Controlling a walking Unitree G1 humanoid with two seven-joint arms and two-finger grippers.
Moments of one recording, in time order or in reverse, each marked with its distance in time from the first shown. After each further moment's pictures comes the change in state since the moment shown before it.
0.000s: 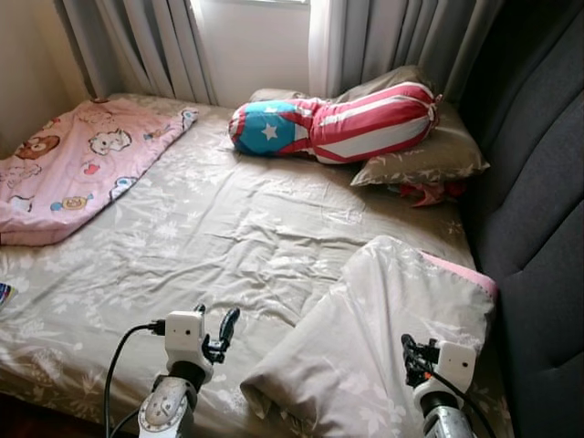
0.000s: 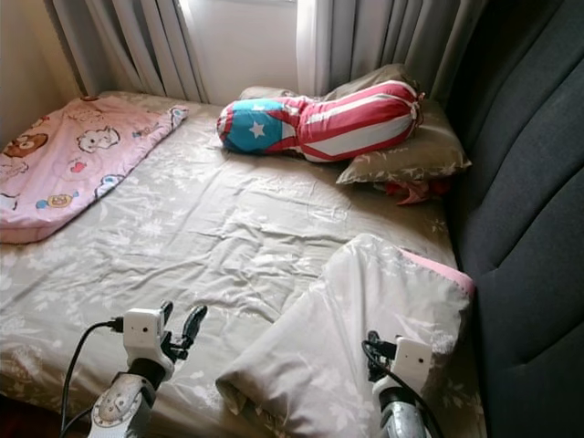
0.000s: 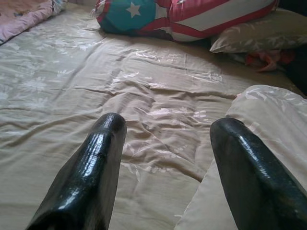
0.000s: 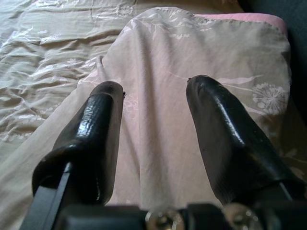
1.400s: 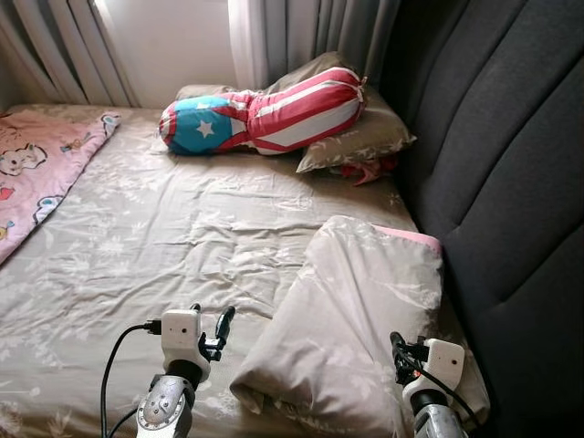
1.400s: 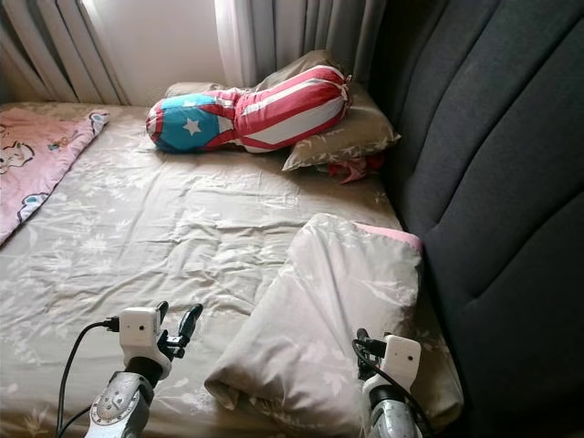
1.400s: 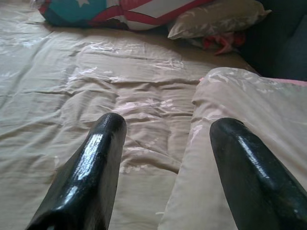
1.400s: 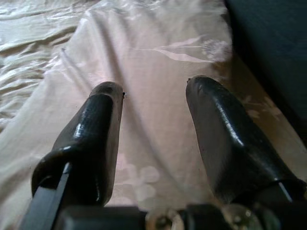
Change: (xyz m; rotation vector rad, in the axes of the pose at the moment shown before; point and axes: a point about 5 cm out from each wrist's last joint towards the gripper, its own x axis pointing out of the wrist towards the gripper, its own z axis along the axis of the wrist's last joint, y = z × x) left arm 0.002 0.003 0.001 -0.005 0.004 0.025; right arm 0.000 0.007 -0.001 0.018 0.001 0.021
